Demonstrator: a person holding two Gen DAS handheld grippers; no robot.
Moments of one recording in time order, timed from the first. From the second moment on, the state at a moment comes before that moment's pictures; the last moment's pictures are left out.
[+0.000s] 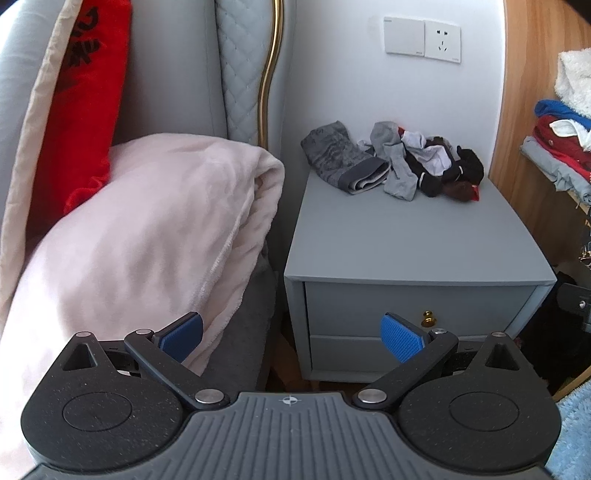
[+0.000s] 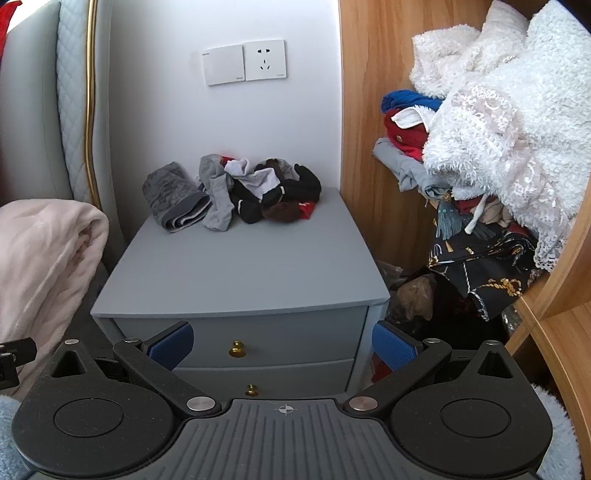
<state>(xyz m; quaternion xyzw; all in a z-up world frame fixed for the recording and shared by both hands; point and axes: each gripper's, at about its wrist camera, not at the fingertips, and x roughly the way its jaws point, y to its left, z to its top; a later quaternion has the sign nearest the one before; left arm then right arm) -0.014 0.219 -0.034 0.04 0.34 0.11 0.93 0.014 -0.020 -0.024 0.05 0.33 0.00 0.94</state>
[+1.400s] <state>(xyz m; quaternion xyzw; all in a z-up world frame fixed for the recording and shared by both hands) 0.122 0.217 -0.159 0.05 0.43 0.06 0.90 0.133 -0.008 -0.154 0.05 0.45 0.05 0.89</state>
